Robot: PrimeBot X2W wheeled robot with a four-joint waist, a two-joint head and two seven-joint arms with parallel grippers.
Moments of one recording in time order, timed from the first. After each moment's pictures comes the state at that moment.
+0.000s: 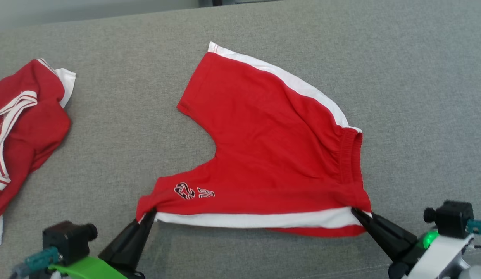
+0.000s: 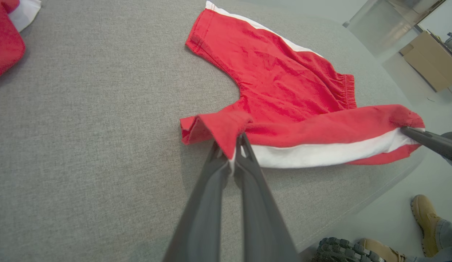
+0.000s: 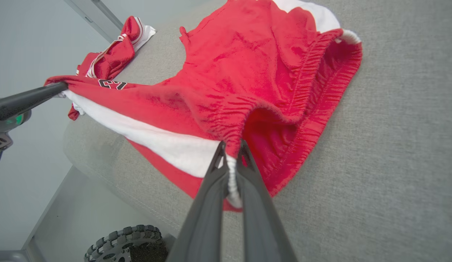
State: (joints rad) left arm 0.04 0.75 -0.66 -0.43 -0.95 0.32 -0.03; right arm 0.05 -0.74 0.54 -0.19 0.88 0.13 -0.12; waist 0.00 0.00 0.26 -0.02
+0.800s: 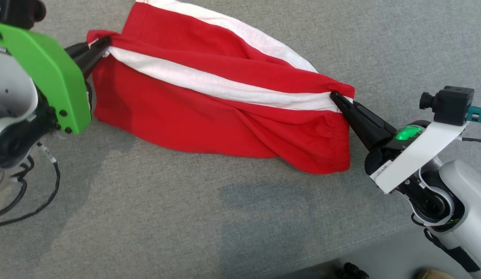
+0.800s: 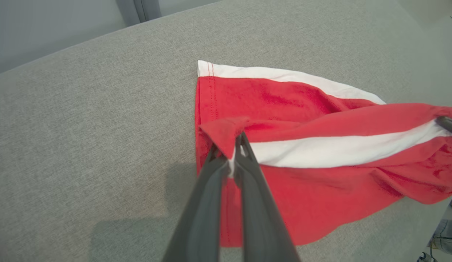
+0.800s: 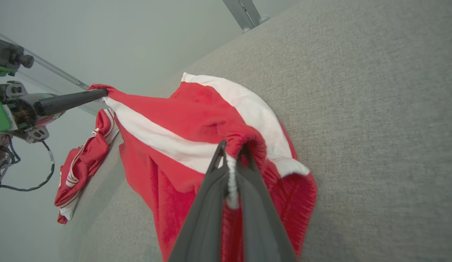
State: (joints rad) left arm -0.87 0.80 -0.61 -0.25 -1.06 0.22 0.70; right arm -0.48 -0.57 0.56 -0.08 1.15 0.13 -0.03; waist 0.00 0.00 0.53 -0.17
